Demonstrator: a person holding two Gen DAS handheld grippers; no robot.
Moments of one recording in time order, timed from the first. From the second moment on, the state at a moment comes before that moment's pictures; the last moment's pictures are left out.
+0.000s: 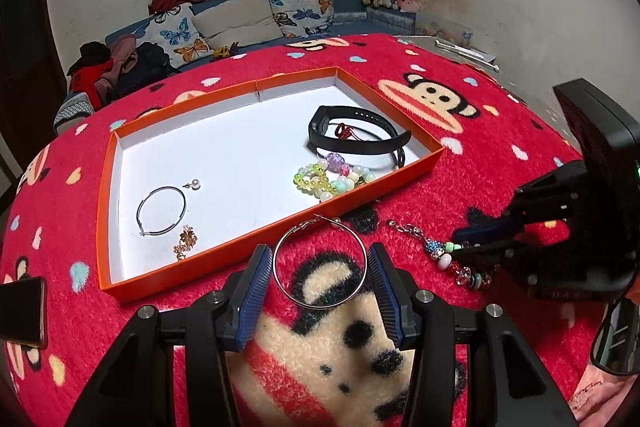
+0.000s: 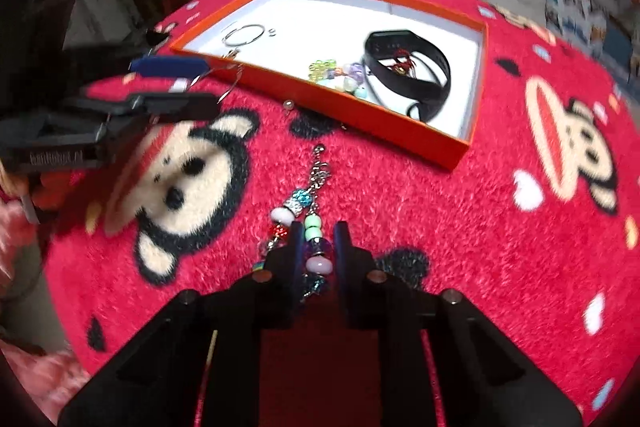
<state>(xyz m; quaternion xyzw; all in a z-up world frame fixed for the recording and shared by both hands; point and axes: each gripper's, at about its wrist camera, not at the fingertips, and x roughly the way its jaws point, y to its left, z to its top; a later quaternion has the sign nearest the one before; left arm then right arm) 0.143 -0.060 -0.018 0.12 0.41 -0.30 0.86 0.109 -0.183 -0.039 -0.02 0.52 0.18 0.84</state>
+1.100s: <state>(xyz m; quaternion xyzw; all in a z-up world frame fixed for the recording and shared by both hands) 0.245 -0.060 -0.009 0.09 0.41 -0.25 0.87 0.259 -0.227 0.052 0.00 0.42 0.16 0.89</state>
